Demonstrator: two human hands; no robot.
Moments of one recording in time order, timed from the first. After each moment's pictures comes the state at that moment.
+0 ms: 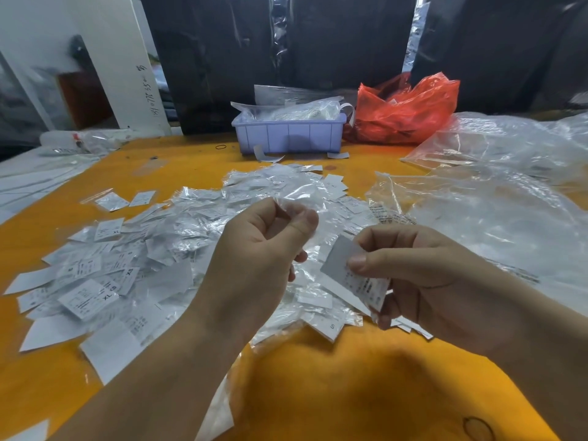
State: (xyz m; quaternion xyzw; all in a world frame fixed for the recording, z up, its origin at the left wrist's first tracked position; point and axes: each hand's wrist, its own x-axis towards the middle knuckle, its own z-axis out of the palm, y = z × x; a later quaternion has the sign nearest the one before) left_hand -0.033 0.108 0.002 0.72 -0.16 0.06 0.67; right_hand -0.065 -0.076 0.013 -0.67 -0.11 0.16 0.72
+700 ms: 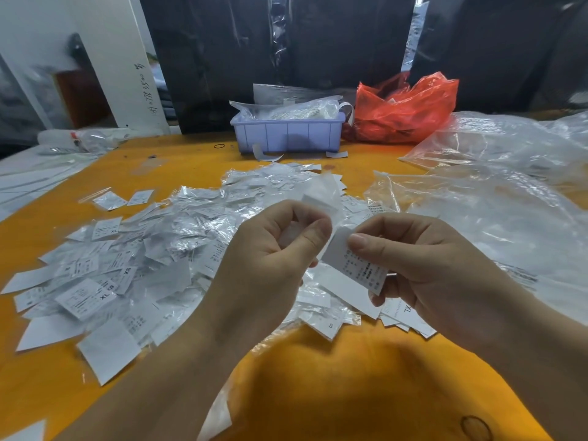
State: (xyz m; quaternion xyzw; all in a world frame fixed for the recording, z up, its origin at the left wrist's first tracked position) left_hand -0.043 0.103 0.007 0.75 -0.21 0.06 0.62; right_hand -0.066 -0.073 0.012 -0.73 -0.08 0.04 0.68
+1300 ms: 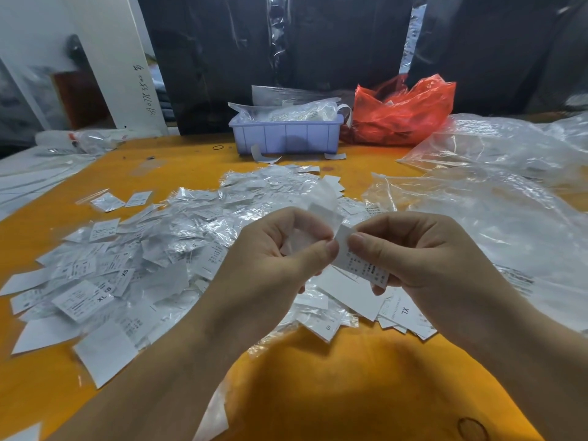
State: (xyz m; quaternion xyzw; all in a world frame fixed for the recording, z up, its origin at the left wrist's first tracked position) left_hand -0.037 0.106 0.003 0.75 -0.22 0.00 0.62; right_hand -0.066 -0.074 0.010 -0.77 -0.10 -0.07 0.63
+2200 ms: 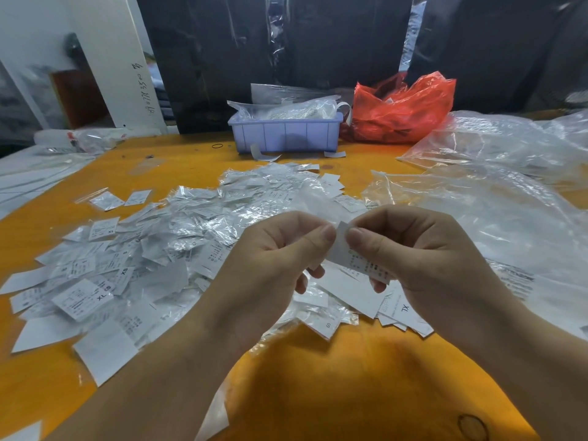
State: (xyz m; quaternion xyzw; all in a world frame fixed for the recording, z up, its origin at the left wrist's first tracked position) left_hand -0.035 0.105 0.001 0.71 -0.22 -0.07 0.66; right_hand -0.065 -0.072 0.004 -0.77 -0.12 -0.11 0.61
